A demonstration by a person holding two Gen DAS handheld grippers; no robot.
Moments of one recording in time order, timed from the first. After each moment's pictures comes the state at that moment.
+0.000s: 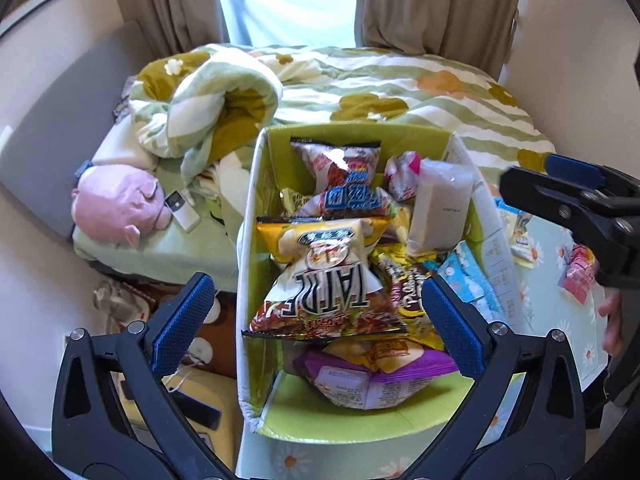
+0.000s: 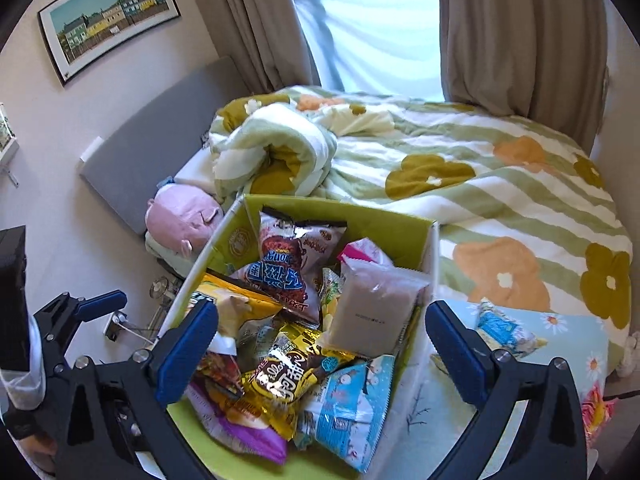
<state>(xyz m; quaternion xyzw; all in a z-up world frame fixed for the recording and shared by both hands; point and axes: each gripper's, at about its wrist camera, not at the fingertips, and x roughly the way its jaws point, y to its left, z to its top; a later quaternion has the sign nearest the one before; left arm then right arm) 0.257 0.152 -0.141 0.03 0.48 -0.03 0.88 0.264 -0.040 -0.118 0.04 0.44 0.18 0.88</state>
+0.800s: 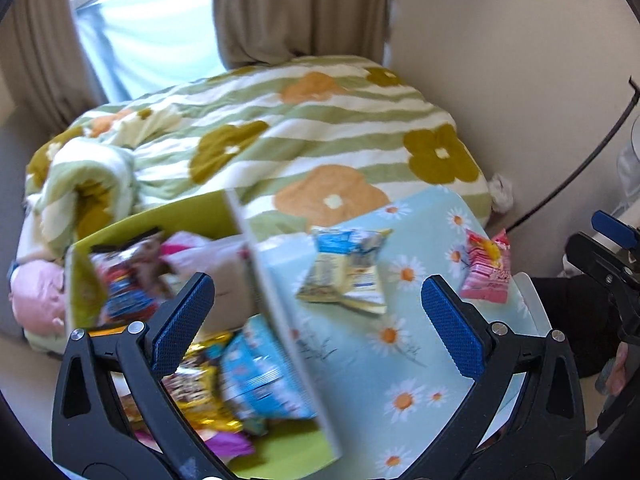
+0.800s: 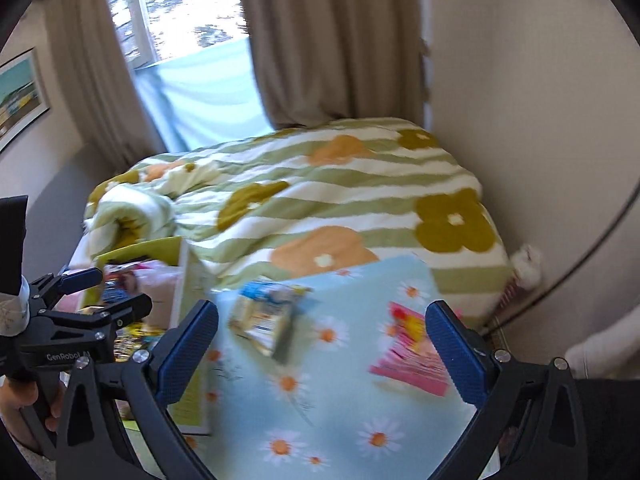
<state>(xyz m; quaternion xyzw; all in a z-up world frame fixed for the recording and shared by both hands) 0.284 -0.075 -0.129 0.10 0.46 -0.21 0.85 0.148 -0.268 -0.092 0.11 0.40 -0.09 0.91</state>
